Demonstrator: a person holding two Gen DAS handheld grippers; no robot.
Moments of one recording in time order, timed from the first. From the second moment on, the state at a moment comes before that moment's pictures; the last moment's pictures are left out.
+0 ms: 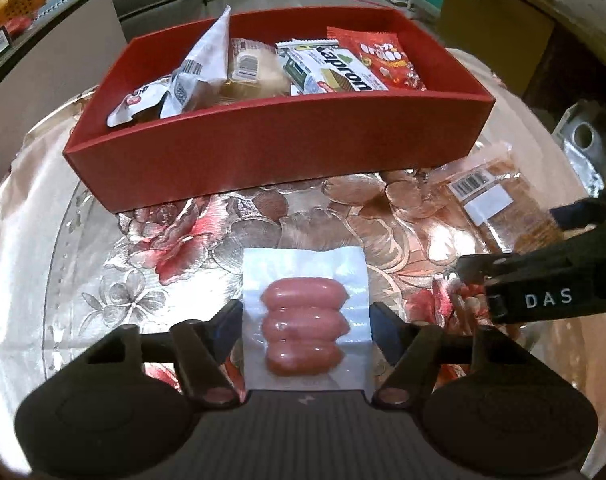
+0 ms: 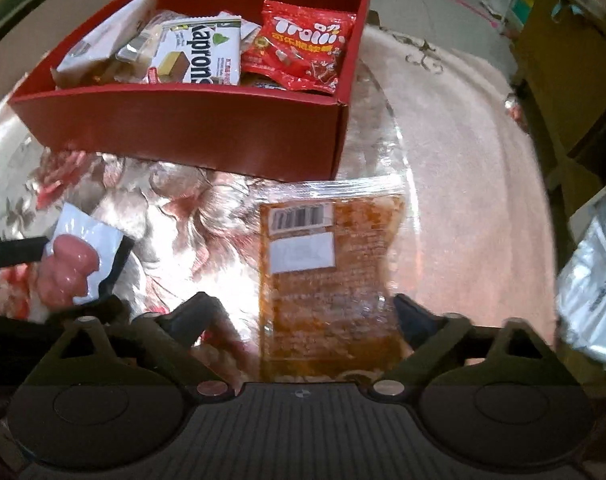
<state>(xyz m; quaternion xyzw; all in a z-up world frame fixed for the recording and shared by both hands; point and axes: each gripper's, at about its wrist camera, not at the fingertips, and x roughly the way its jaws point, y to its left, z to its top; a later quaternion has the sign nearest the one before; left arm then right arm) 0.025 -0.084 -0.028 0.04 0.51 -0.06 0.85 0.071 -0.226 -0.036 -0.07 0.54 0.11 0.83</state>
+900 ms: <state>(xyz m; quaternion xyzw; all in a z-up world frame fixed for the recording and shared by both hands) 0.014 -0.049 0.022 -0.04 0.48 -0.07 0.88 0.039 -0.240 0.022 0.05 0.49 0.16 0.86</state>
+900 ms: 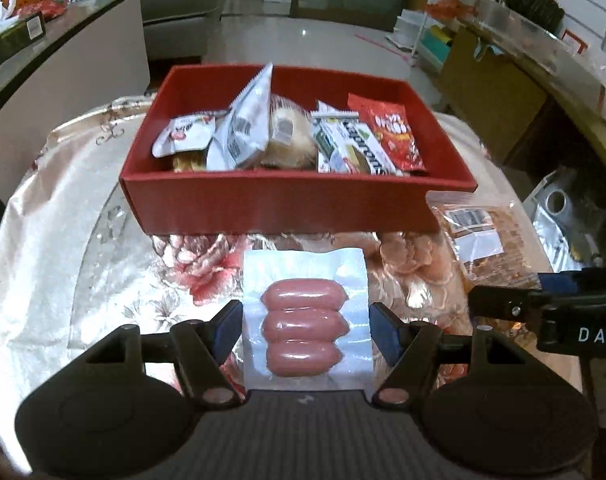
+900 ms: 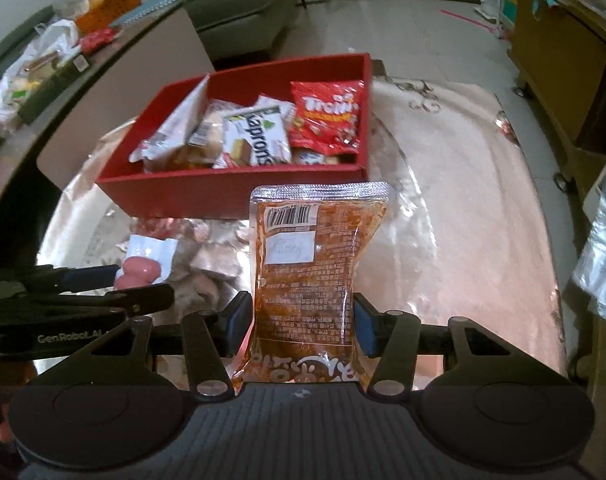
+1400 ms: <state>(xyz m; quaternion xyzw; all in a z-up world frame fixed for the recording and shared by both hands) 0.027 -0.045 0.048 -0.05 0.43 -0.07 0.90 0.052 -0.230 0.048 0.08 0.45 0.19 0.87</state>
